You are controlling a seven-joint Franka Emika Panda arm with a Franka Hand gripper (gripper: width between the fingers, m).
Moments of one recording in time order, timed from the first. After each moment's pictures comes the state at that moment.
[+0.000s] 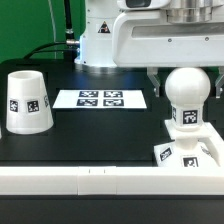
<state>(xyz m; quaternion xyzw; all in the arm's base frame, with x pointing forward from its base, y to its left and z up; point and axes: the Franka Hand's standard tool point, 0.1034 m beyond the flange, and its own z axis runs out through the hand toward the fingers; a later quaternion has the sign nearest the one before) 0.614 0.084 0.108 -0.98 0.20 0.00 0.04</state>
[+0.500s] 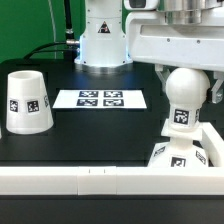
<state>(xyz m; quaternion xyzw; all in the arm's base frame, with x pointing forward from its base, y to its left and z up) 0.611 0.090 0.107 -0.90 0.43 0.02 0.06</state>
